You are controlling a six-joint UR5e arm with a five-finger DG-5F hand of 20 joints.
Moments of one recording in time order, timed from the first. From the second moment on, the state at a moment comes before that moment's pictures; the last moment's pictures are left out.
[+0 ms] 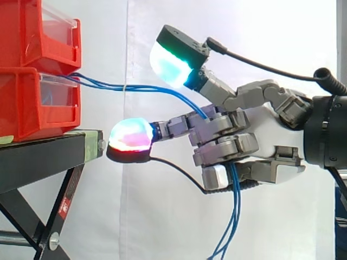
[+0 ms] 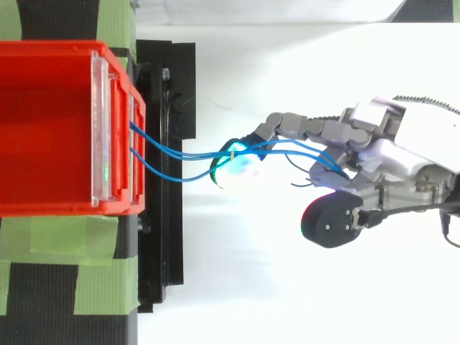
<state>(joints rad) 0.35 -1.95 -1.89 -2.36 -0.83 -0.02</state>
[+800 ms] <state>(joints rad) 0.33 -1.95 -1.89 -2.21 -0.73 -0.16</state>
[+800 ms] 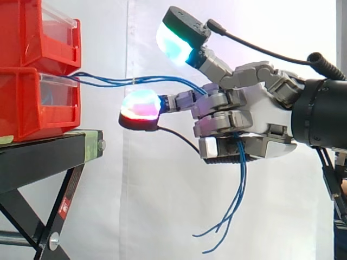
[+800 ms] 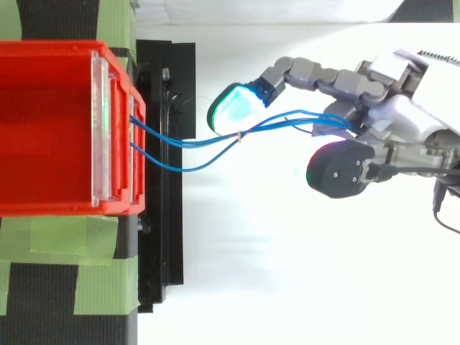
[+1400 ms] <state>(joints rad) 0.33 -1.95 -1.89 -2.19 -0.72 -0.21</state>
